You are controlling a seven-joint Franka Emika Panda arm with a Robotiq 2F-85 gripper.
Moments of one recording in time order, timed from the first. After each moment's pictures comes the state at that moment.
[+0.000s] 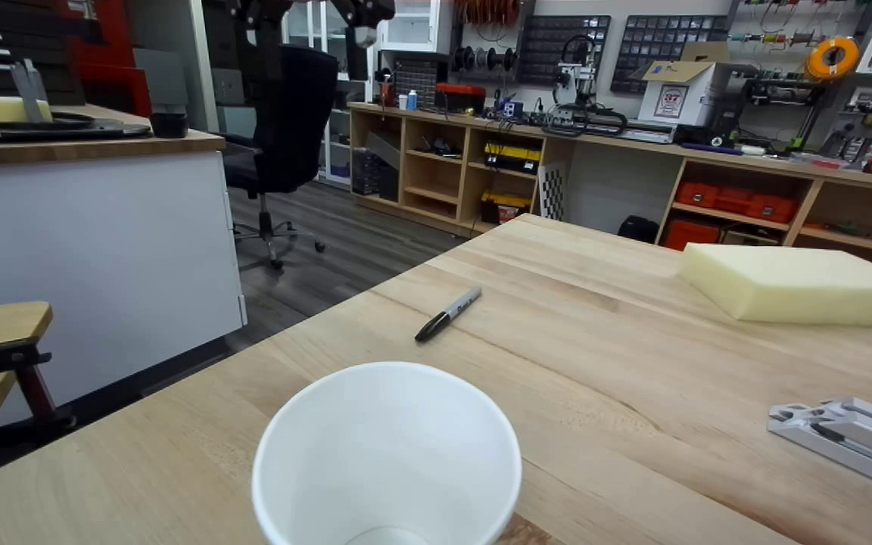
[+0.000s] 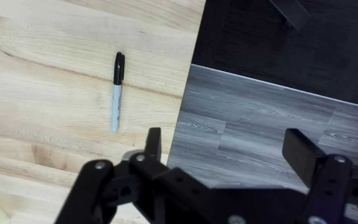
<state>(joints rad) 0.16 -0.31 -0.02 -2.37 -0.09 2.11 -0.53</state>
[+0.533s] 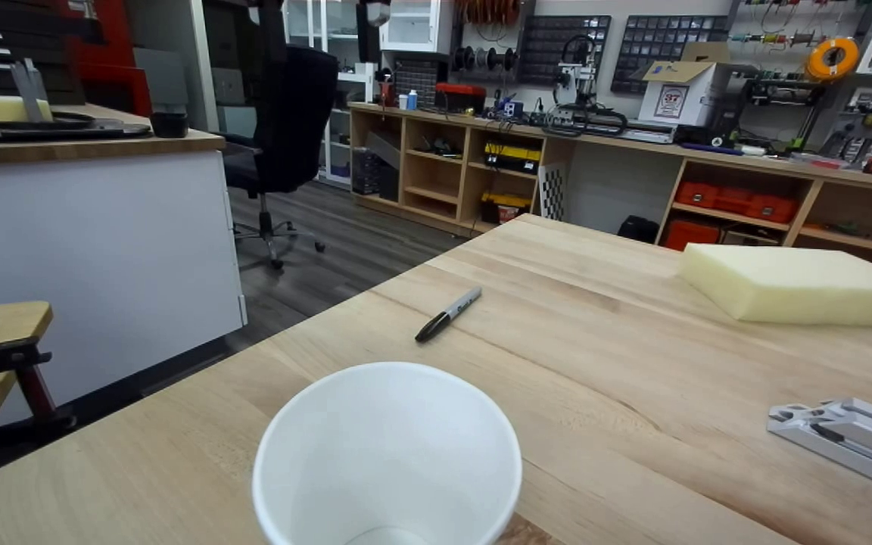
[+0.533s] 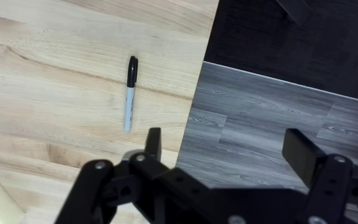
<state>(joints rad) 0.14 -0.35 -0.06 -2.37 -0.07 2.10 -0.59</state>
